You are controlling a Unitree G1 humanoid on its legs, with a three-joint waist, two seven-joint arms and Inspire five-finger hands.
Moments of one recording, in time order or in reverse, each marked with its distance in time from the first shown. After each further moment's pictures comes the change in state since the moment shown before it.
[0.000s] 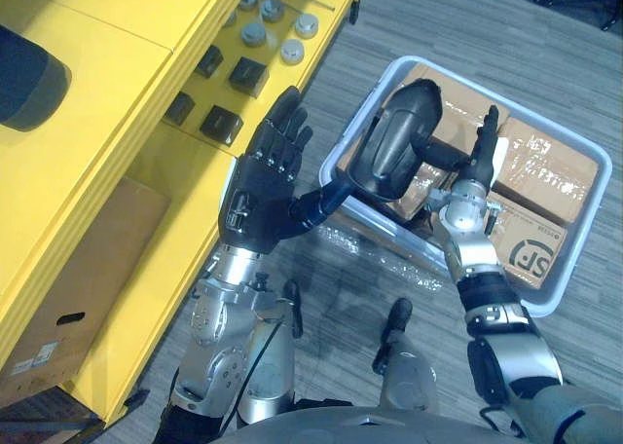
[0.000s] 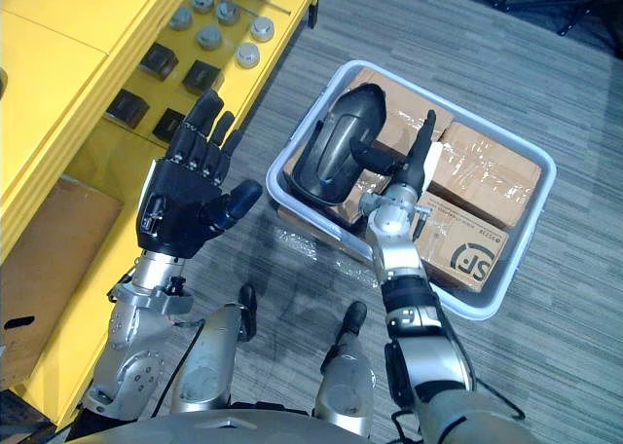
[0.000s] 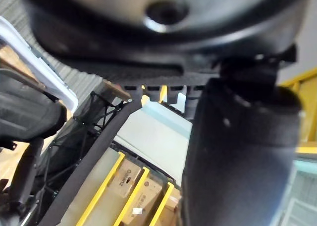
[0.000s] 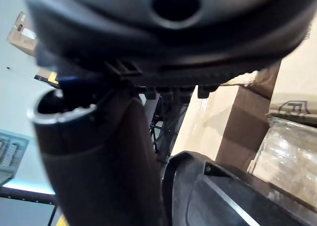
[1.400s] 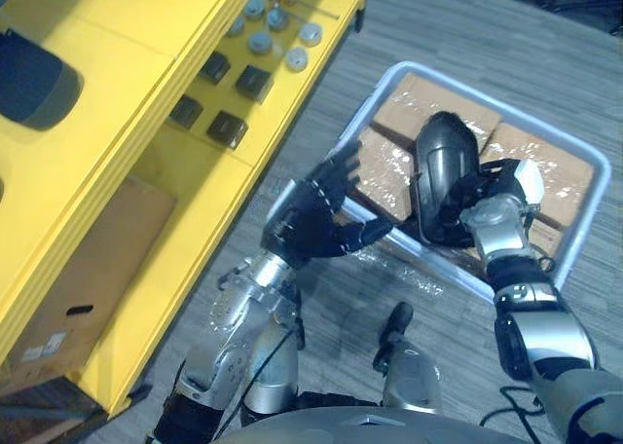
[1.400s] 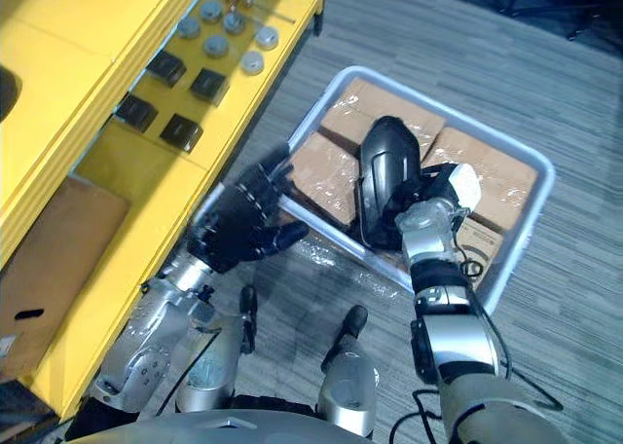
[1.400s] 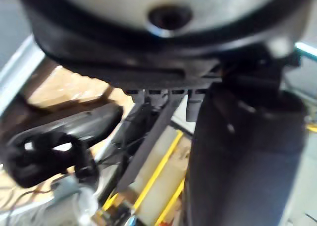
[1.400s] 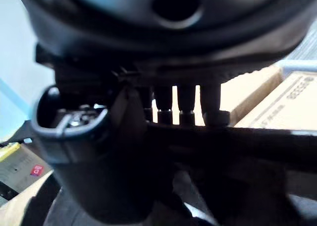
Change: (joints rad) left arm -0.018 0.042 -0.088 0.109 -0.068 0.362 -0.088; right arm 0.049 -0.085 -0.002 0.070 -0.374 0.396 0.088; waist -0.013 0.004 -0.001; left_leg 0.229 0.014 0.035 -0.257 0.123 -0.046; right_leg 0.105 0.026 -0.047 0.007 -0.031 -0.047
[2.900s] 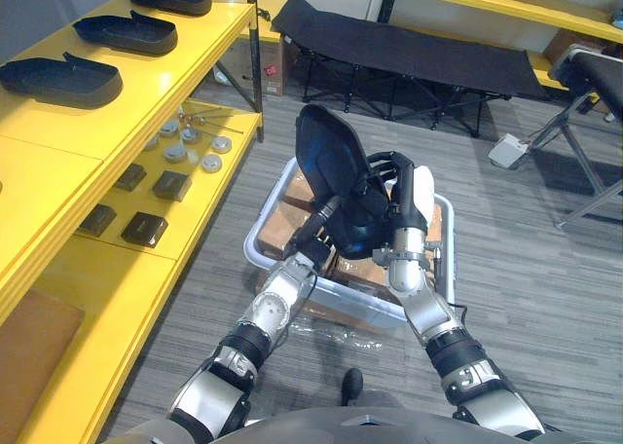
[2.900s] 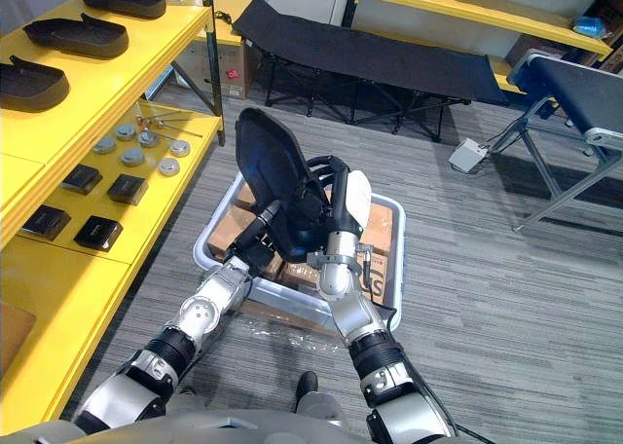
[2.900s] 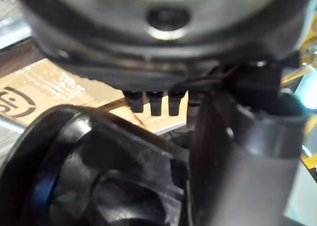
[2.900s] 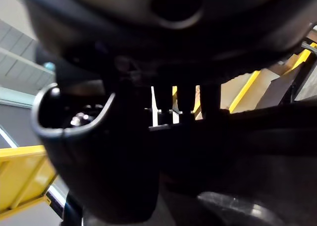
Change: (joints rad) left arm -0.422 -0.195 0.004 0.926 -0.702 -0.107 0.260; right arm 0.334 0.255 0.279 -0.310 -0.123 -0.574 -0.172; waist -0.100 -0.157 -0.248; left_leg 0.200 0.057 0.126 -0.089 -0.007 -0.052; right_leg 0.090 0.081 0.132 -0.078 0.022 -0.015
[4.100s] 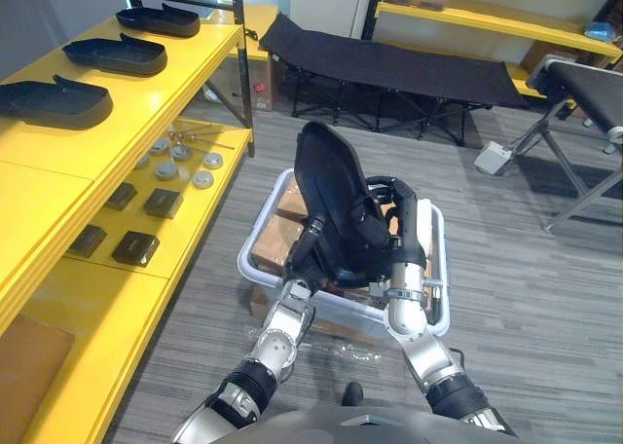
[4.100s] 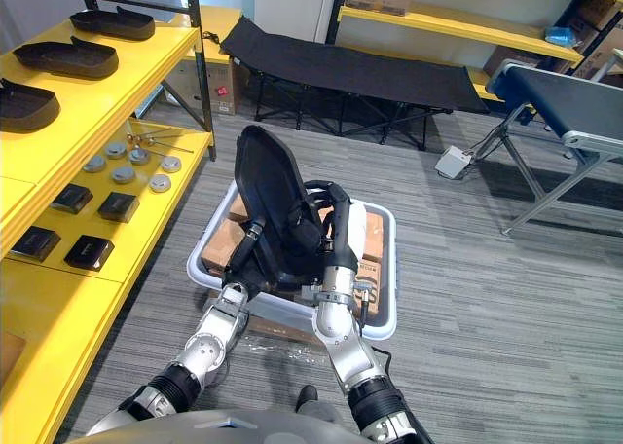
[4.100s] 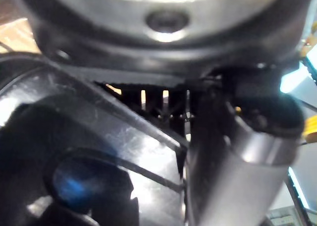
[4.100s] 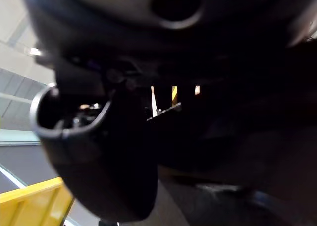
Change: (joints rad) left arm 0.168 -0.024 -0.102 -0.041 -0.018 -0.244 -0.194; right arm 0.227 0.038 0.040 -0.090 0.089 -0.151 -0.010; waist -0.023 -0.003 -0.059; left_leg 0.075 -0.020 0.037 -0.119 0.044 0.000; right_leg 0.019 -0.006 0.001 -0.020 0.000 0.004
